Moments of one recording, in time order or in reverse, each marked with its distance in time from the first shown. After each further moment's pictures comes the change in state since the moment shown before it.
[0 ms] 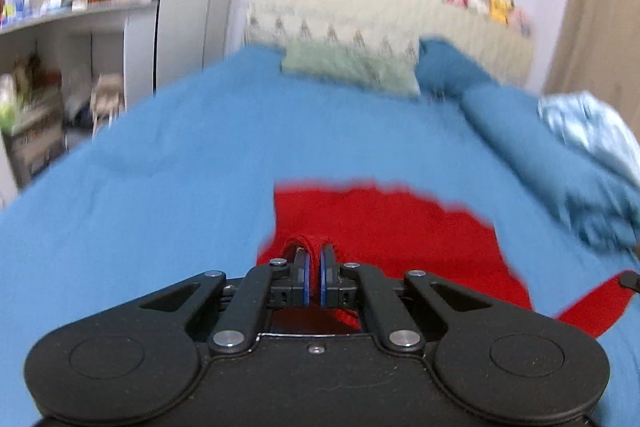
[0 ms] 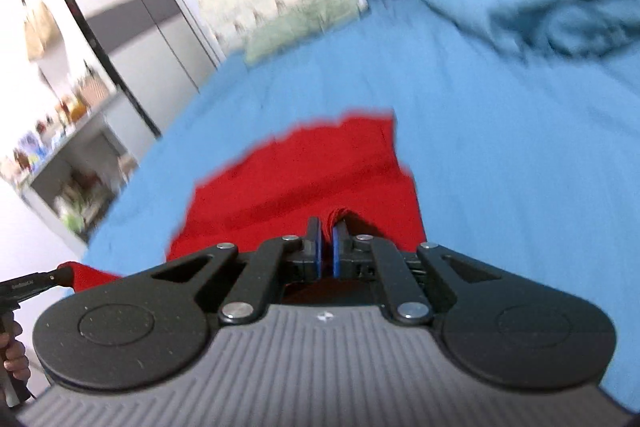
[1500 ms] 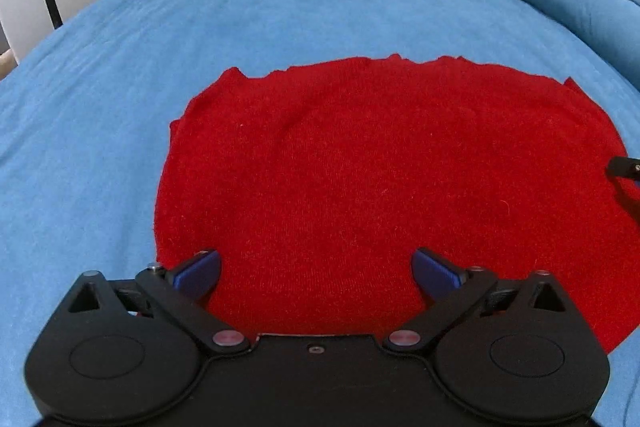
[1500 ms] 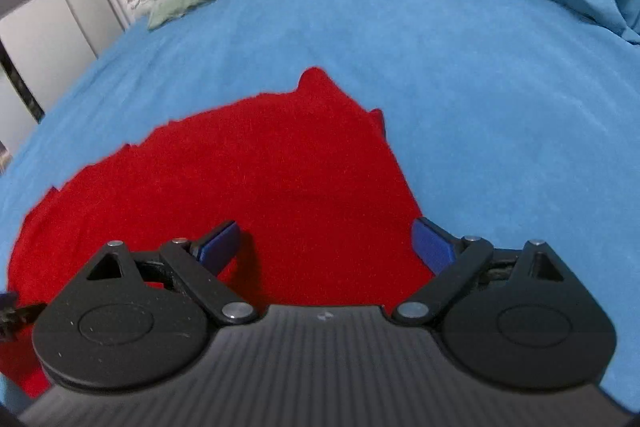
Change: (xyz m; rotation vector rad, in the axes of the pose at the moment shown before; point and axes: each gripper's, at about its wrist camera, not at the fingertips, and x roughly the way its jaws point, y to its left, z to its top) left arm 0.309 -0.006 -0.030 0.245 0.386 0.010; right arm 0.331 -0.037 0.028 -0.014 0.107 -0.248
